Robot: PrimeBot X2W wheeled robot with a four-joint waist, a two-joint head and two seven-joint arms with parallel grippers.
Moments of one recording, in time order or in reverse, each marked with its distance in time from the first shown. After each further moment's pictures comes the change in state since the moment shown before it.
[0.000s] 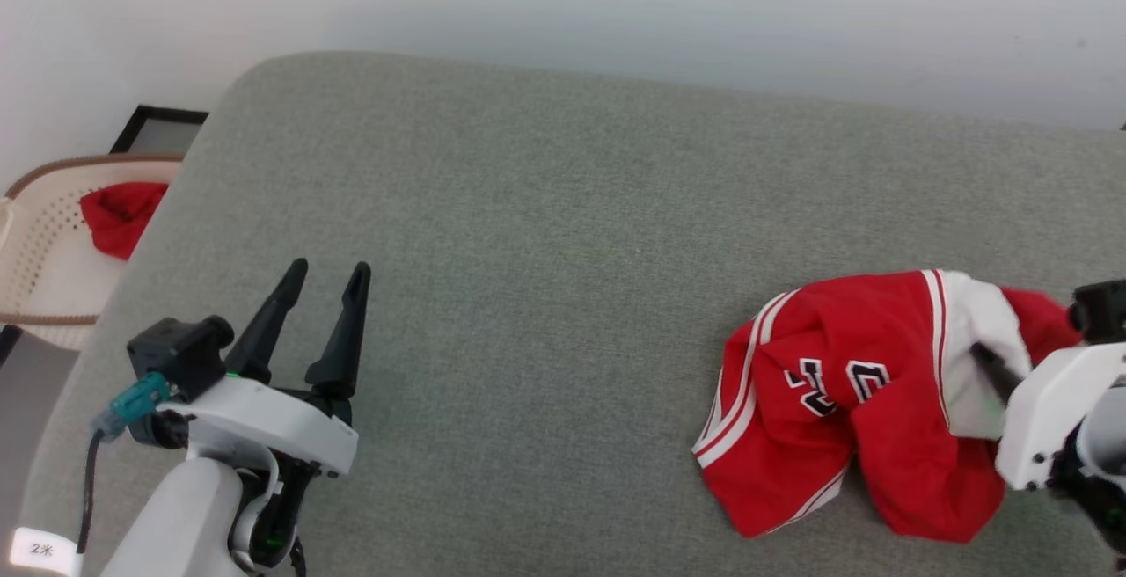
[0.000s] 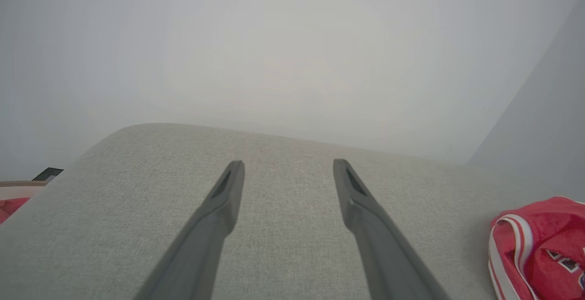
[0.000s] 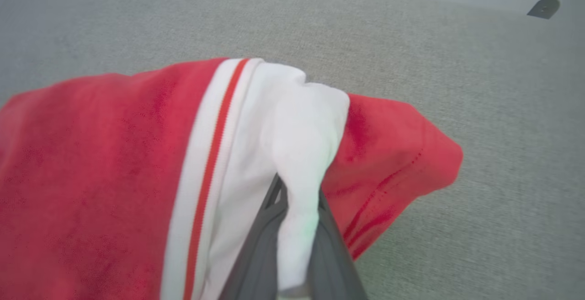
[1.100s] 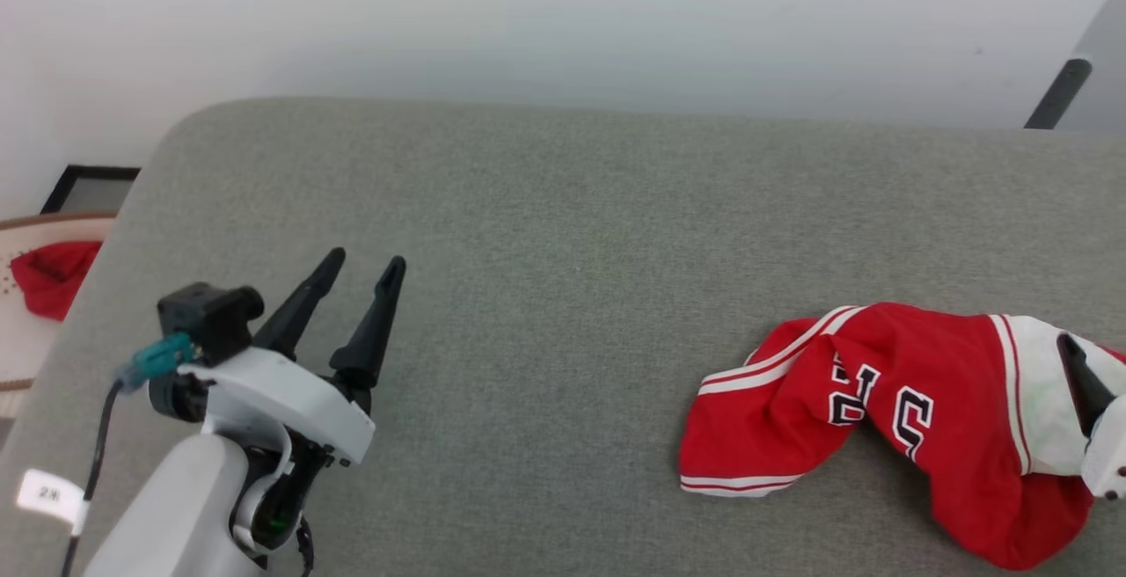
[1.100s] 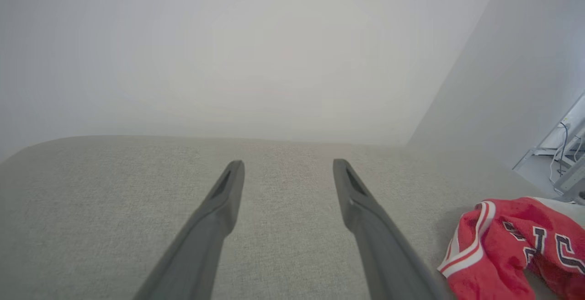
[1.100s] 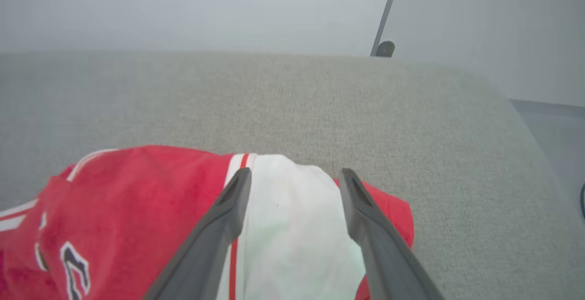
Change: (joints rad) left arm -0.047 0.044 -0.082 -0.046 -0.074 -0.001 0.114; right arm 0.065 -0.005 -0.182 -0.009 -0.096 0.000 -0.151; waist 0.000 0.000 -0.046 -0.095
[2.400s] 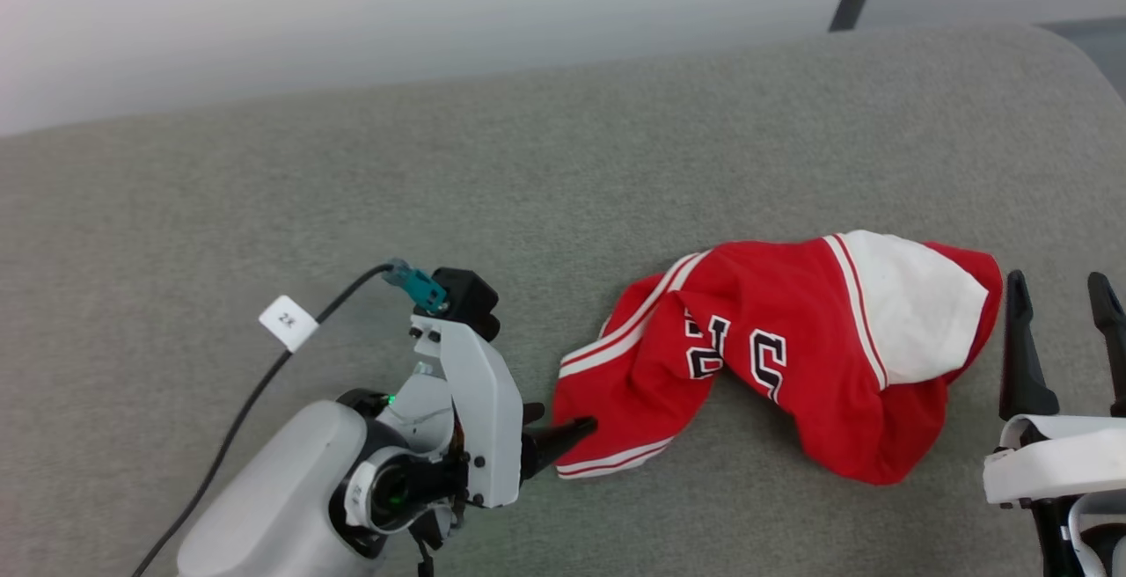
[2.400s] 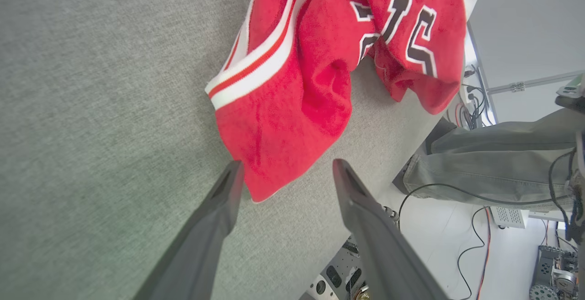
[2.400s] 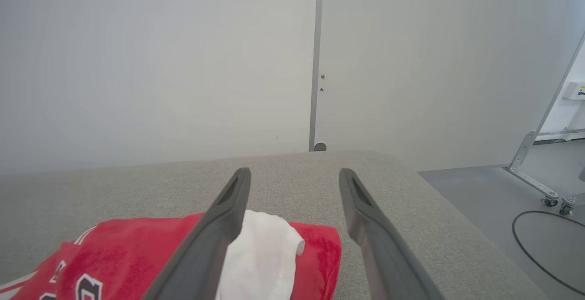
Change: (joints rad) left arm -0.110 -0.048 -0.241 -0.184 -0.309 0.192 0.920; right arm 0.097 0.284 -0.014 -0.237 -0.200 0.000 -0.481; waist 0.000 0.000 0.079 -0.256
